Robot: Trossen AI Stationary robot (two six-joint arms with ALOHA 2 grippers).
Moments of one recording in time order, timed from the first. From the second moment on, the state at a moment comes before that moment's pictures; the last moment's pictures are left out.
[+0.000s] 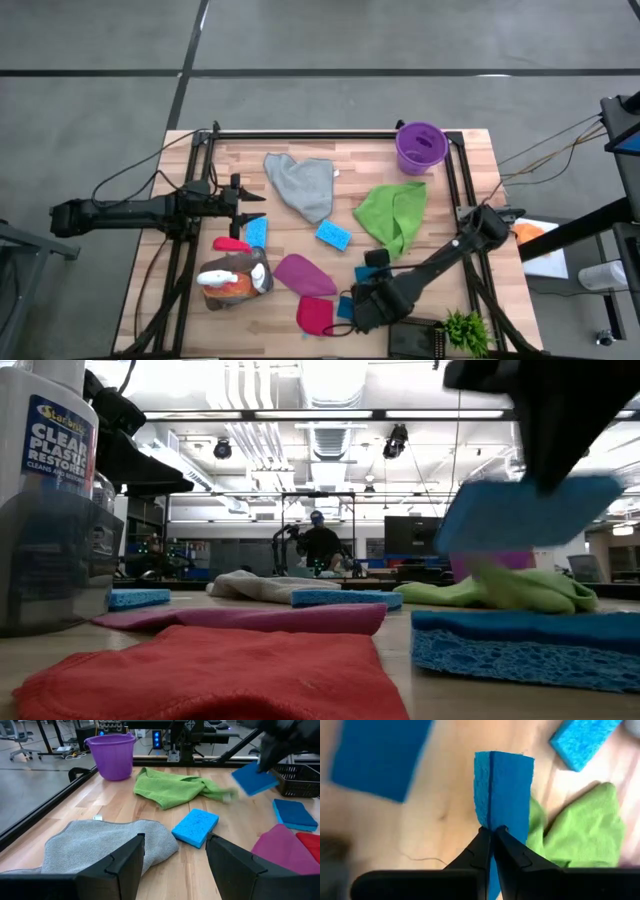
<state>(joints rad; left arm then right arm) 0.19 0.50 0.11 0.15 0.10 0.05 0.61 2.04 1.73 -1.35 0.29 0.48</state>
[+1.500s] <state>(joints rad) 0.19 0.50 0.11 0.15 0.10 0.05 0.84 2.23 2.06 -1.51 -0.16 0.77</state>
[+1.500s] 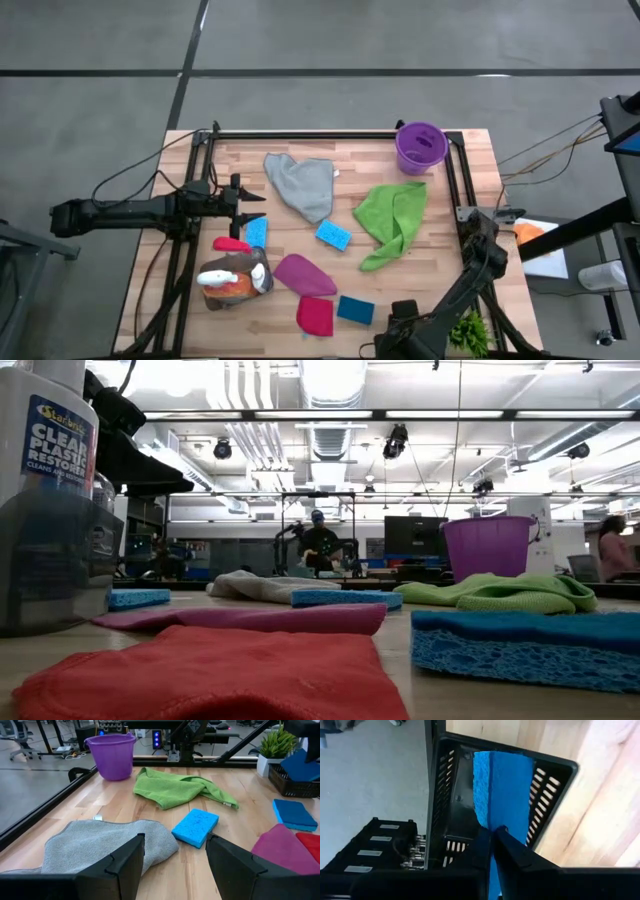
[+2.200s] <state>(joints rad) 0.19 0.50 0.11 0.15 0.10 0.05 0.84 2.27 2.06 -1.54 -0.15 0.80</state>
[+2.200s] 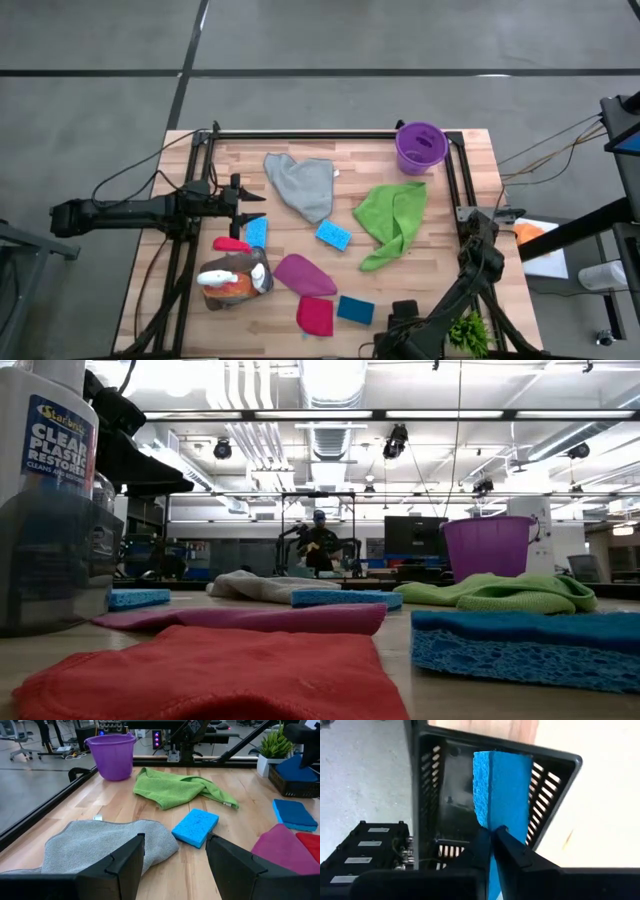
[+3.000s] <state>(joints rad) 0.19 0.50 0.11 0.15 0.10 0.05 0.83 2.22 2.06 -1.51 0.07 0.78</state>
